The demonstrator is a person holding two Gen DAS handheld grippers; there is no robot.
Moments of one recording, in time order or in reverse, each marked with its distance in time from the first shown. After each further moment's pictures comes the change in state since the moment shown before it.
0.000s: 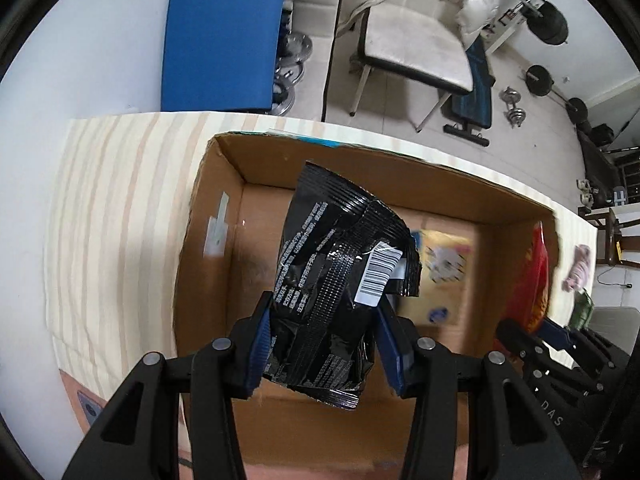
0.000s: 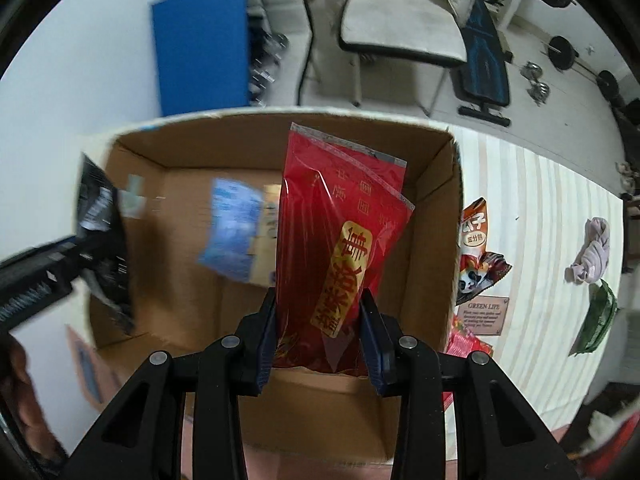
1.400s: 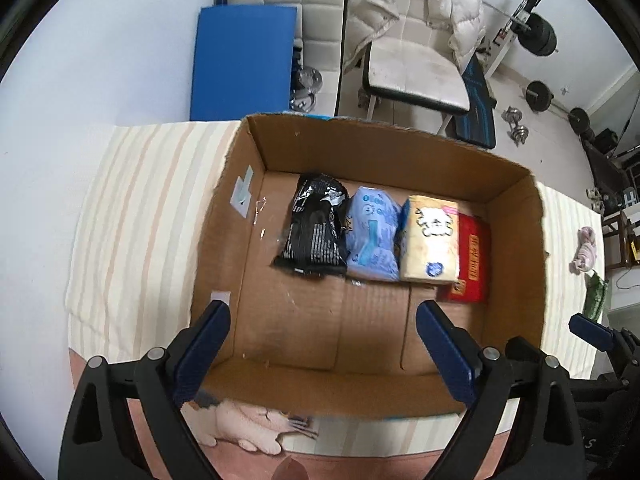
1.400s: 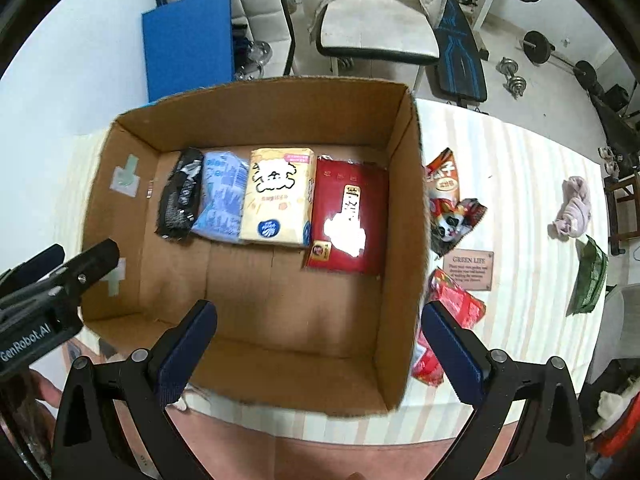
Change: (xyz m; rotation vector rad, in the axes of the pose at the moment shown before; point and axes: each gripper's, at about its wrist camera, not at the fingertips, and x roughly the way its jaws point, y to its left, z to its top) left arm -0.059 -0.014 -0.094 0.011 -0.176 0.061; right arm -0.026 -0.008 -0.068 0.046 -0.089 -0.013
